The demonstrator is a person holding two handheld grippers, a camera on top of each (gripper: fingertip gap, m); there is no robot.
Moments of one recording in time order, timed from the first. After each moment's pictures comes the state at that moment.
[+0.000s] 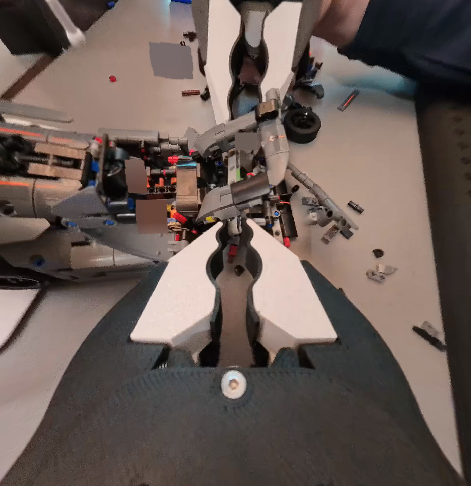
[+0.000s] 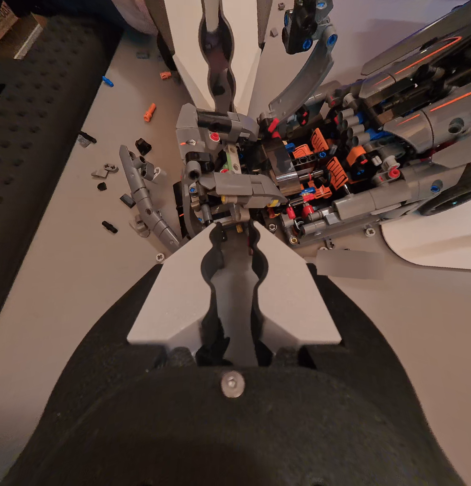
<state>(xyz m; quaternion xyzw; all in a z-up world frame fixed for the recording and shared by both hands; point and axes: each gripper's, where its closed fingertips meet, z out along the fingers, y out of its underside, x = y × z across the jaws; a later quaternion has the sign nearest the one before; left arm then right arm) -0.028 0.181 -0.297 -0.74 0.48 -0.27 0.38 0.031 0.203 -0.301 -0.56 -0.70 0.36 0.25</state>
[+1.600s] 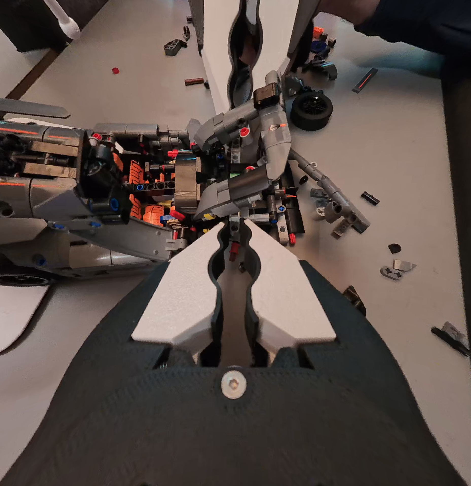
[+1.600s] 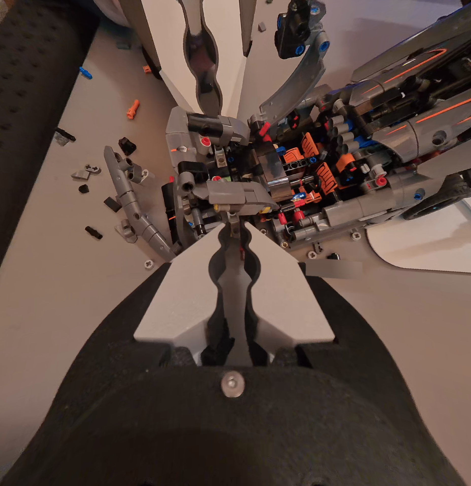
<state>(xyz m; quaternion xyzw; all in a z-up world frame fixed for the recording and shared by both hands) -0.029 0.183 -0.304 -0.74 0.49 -0.23 0.39 0.024 0.208 -0.300 -0.56 -0.71 0.33 0.27</state>
